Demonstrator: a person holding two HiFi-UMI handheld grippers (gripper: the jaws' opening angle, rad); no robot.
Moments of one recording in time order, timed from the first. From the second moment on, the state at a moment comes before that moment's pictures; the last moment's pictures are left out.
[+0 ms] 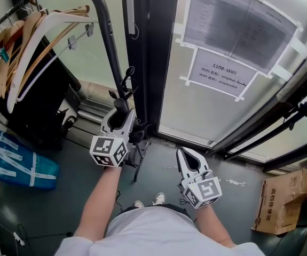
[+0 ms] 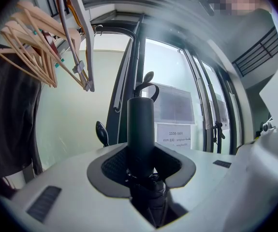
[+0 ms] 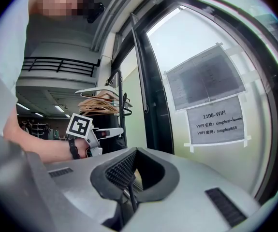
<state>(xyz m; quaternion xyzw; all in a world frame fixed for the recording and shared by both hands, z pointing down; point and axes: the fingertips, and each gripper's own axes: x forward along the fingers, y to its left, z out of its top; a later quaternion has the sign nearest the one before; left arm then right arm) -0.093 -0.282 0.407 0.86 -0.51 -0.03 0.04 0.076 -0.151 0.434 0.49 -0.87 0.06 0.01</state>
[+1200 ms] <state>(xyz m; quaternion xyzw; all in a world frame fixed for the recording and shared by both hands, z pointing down) -0.095 -0.275 0.331 0.86 -0.51 -0.09 -0.01 0.087 -0.150 0.434 0.48 -0.87 0.06 0.00</state>
